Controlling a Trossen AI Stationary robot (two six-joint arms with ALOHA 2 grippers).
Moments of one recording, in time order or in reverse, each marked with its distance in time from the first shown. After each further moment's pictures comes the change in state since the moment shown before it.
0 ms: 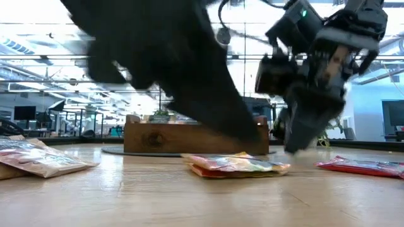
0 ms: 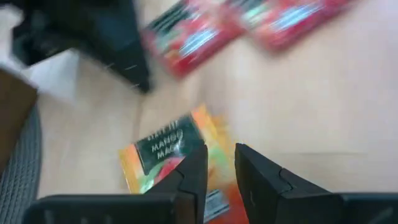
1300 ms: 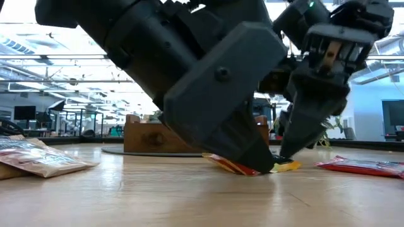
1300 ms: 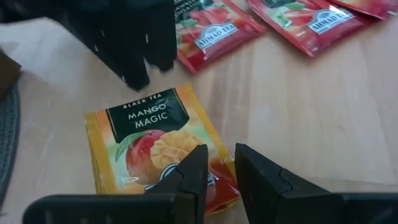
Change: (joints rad) left arm 0.051 0.063 0.007 -0.020 0.062 -0.109; right arm 0.037 -0.016 0.006 -0.006 0.087 0.119
